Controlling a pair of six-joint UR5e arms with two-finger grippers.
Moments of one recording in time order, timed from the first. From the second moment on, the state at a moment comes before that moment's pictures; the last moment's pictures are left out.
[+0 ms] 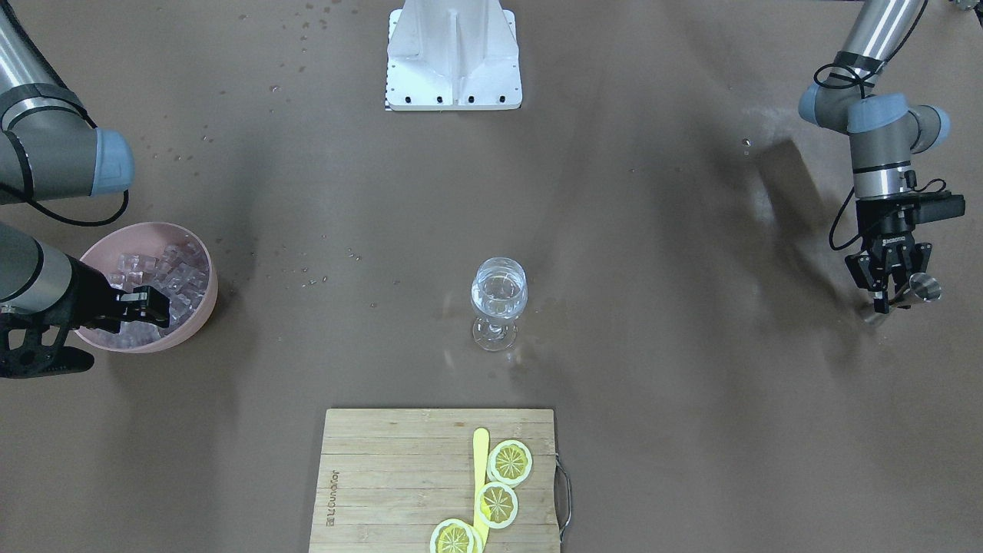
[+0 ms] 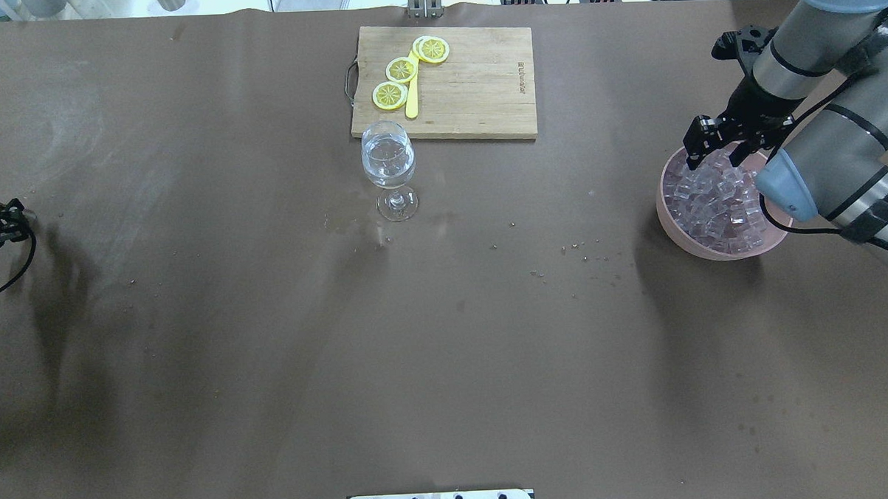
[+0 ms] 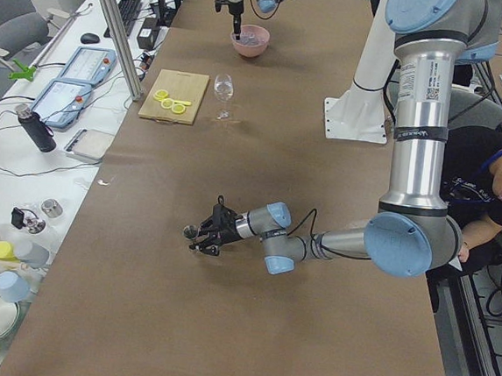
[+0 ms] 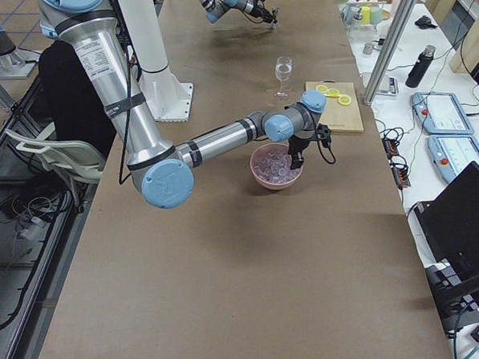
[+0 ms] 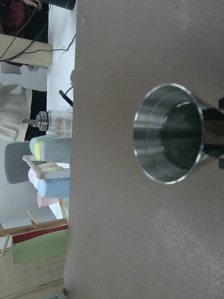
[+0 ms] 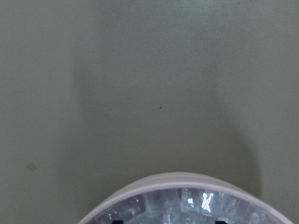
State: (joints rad) left arm -0.70 -1.50 -1.24 -2.99 -1.05 -1.19; right arm 1.04 -1.18 1.51 -1.48 2.31 0.60
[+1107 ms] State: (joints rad) left arm -0.71 -1.50 -1.25 -2.99 -1.06 -1.19; right arm 1.03 -1.23 1.54 -1.47 2.36 0.68
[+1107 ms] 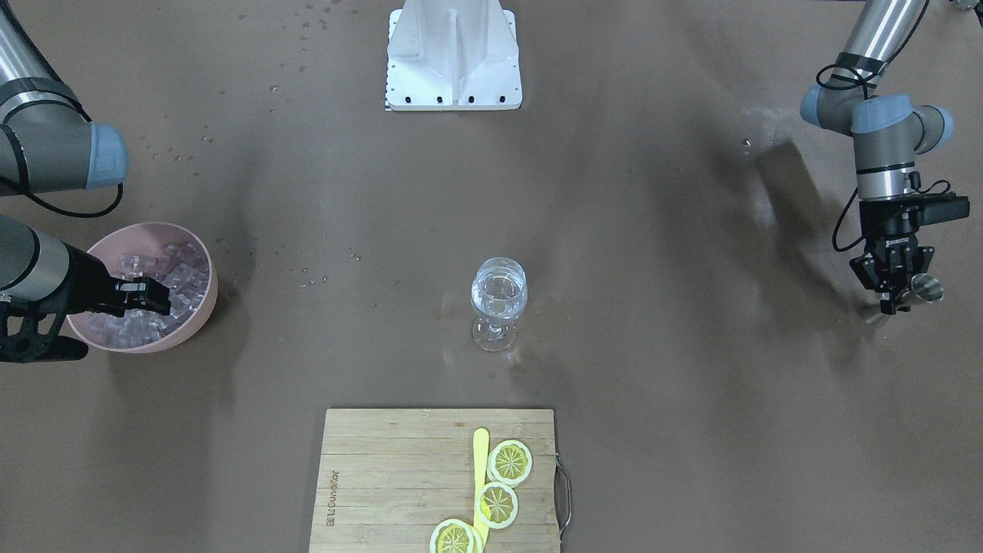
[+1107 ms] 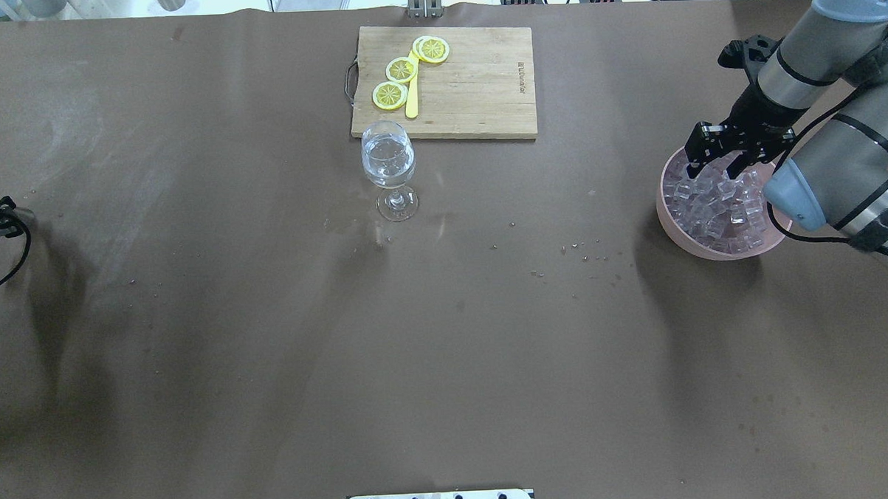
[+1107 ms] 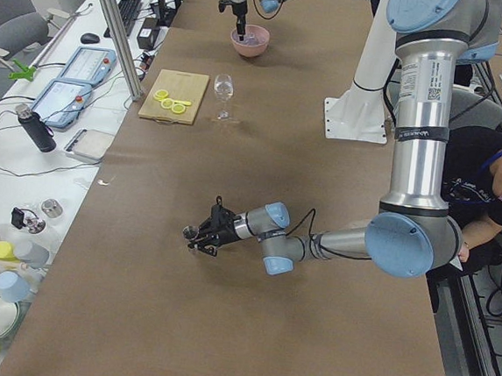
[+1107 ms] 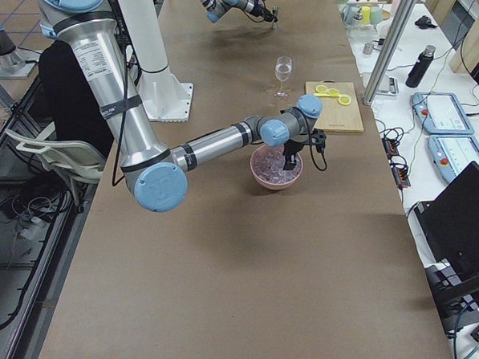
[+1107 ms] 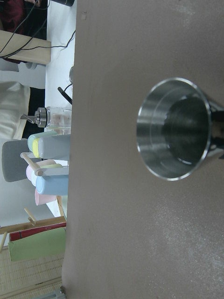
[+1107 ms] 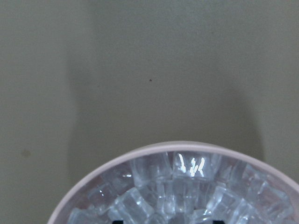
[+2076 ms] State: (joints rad) left arm -0.72 -1.51 -1.30 -2.99 -1.03 -1.15; right arm 1.02 -1.24 1.54 -1.43 2.39 0.71
